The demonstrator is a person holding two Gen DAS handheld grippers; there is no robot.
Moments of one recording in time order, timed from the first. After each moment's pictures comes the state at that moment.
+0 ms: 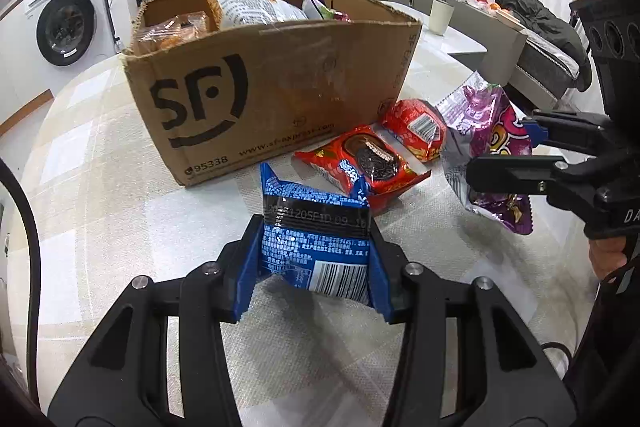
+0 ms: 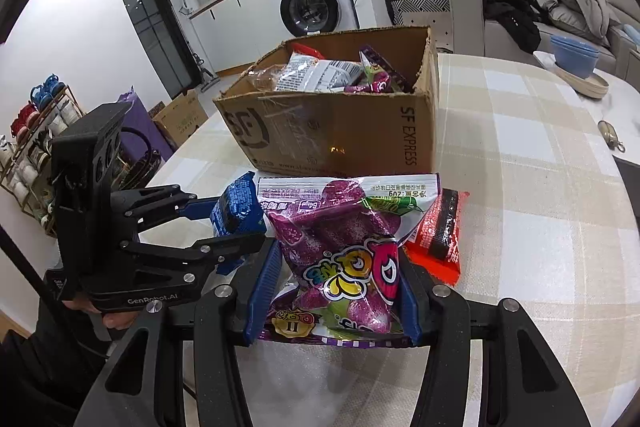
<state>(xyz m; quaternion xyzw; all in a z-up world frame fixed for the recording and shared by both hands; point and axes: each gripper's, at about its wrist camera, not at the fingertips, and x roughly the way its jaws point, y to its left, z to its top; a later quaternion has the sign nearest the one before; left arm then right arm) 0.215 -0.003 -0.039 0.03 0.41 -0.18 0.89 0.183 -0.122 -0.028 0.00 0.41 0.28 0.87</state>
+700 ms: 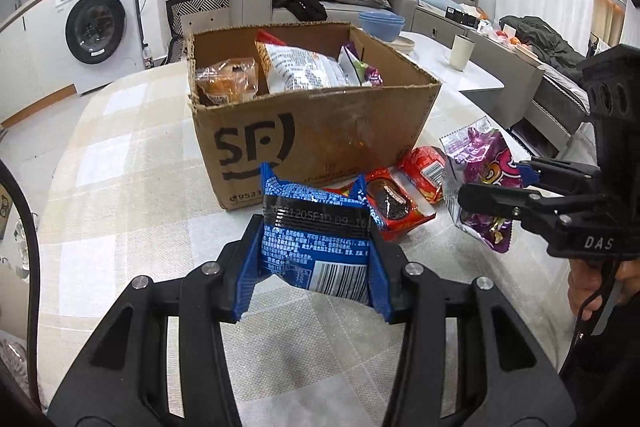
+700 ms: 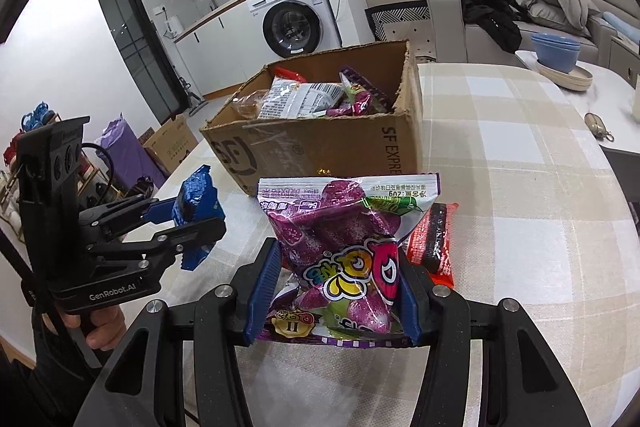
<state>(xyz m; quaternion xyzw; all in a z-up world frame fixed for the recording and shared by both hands) 0.181 0.036 0.008 0.00 0.38 -0.13 0.92 0.186 -0.127 -0.022 0.03 0.39 0.26 0.89</state>
